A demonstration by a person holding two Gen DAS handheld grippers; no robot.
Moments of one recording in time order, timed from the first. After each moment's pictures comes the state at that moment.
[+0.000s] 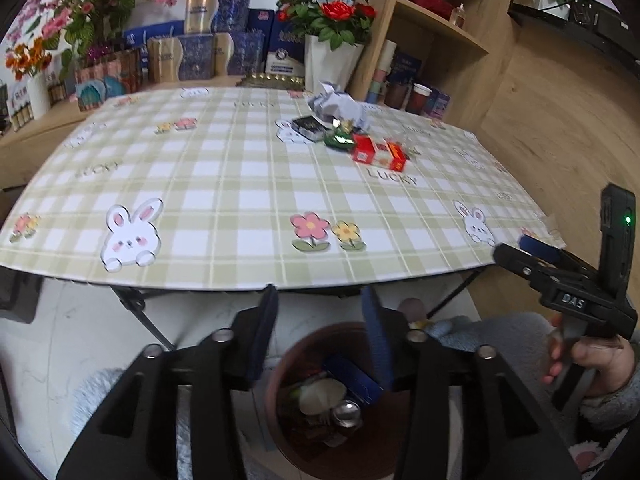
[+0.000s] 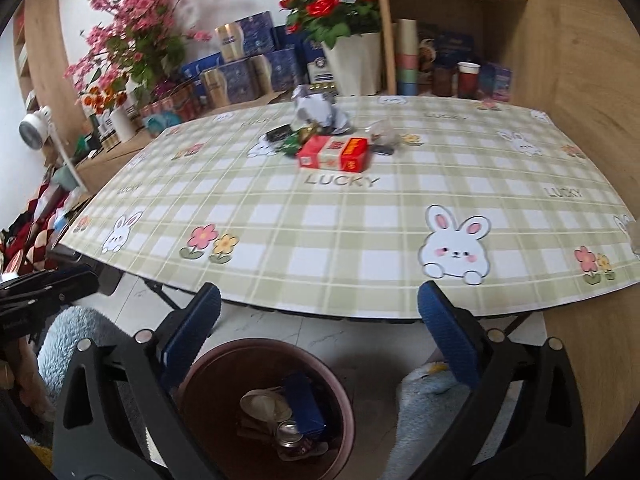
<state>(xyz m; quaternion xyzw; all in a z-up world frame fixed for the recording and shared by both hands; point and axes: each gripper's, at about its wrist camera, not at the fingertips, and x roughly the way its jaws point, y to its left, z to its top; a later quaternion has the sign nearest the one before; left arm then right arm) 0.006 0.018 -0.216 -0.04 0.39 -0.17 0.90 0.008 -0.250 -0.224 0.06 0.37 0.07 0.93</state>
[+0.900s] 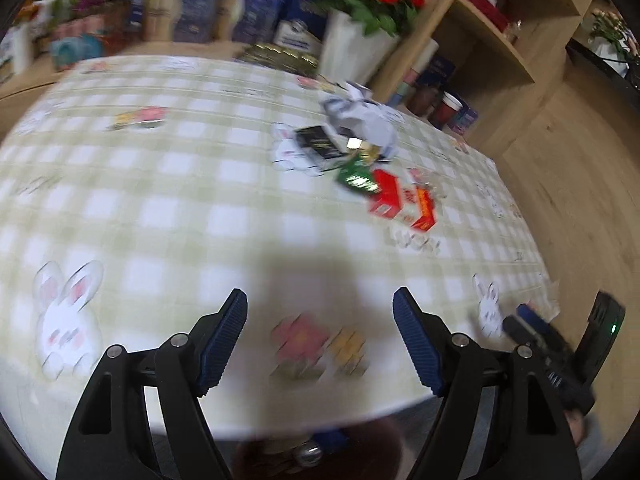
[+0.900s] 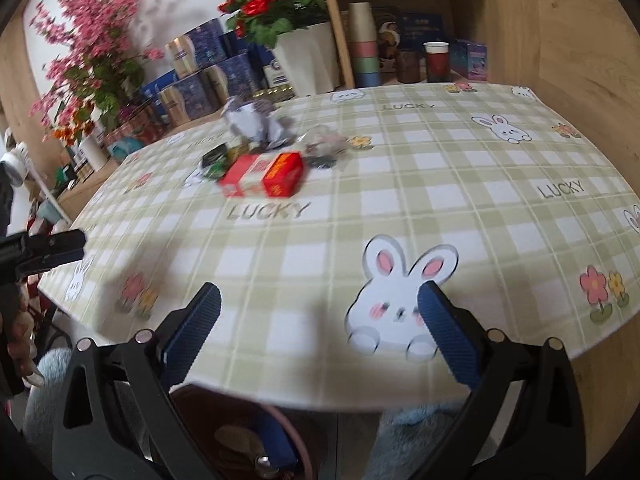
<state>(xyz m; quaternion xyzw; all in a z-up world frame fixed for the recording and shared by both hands) 0.176 -0.013 -0.220 -0.11 0.47 -0.19 0.86 0.091 -0.317 -0.248 0.10 0.37 0.04 0.92</state>
